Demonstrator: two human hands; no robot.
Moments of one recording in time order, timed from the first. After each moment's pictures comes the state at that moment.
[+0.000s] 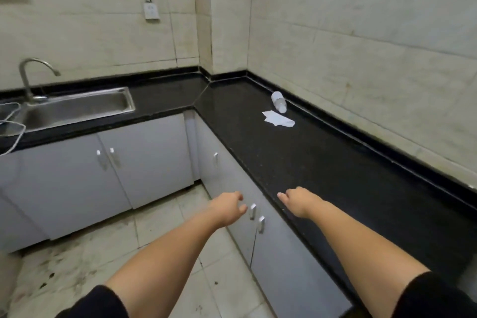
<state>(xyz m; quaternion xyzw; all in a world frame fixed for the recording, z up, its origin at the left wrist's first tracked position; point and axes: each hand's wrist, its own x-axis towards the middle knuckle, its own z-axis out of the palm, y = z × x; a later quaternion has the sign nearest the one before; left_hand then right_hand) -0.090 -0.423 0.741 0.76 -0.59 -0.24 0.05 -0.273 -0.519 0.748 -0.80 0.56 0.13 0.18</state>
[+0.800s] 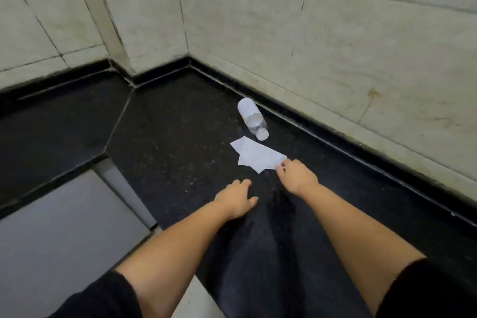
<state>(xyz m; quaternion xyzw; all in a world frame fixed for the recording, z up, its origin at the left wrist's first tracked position) -0.013 -0.903 0.702 0.66 -0.69 -0.29 -0.01 -0.177 -0.958 0.716 -0.69 0.70 -0.03 0.21</state>
